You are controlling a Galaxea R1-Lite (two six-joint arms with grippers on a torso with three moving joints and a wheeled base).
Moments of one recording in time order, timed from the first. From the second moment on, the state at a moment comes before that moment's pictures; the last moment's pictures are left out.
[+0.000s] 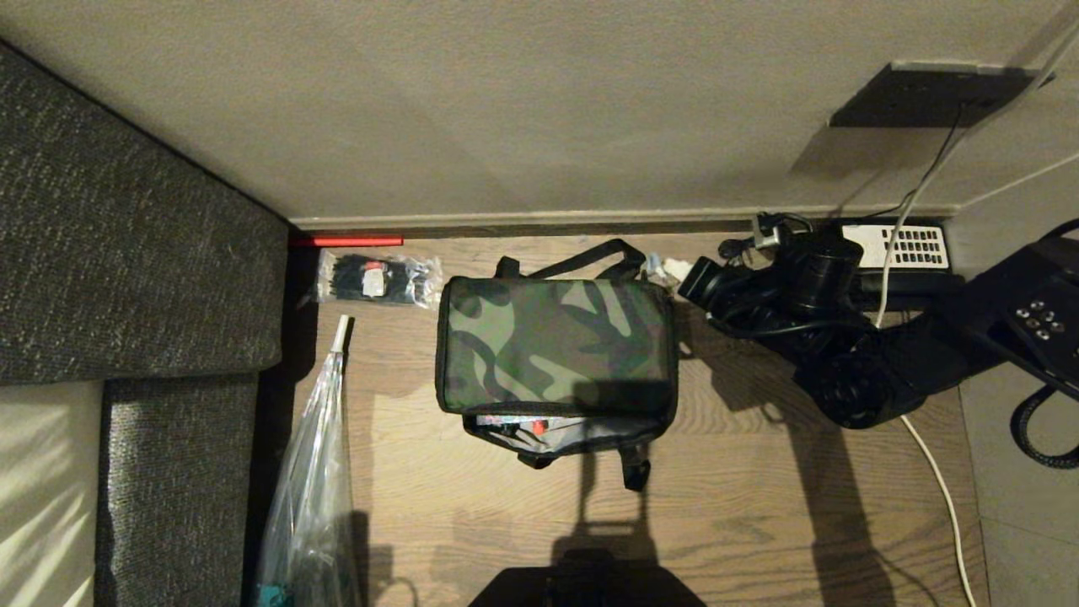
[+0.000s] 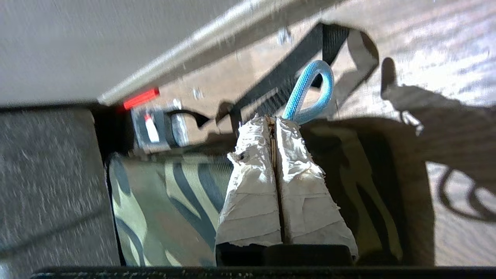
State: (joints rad) left arm 0.00 0.00 0.00 0.00 0.00 0.00; right arm 0.32 2.14 -1.10 -1.12 0.17 0.57
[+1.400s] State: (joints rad) left arm 0.00 0.00 0.00 0.00 0.00 0.00; right arm 0.32 2.26 -1.24 -1.19 0.19 0.55
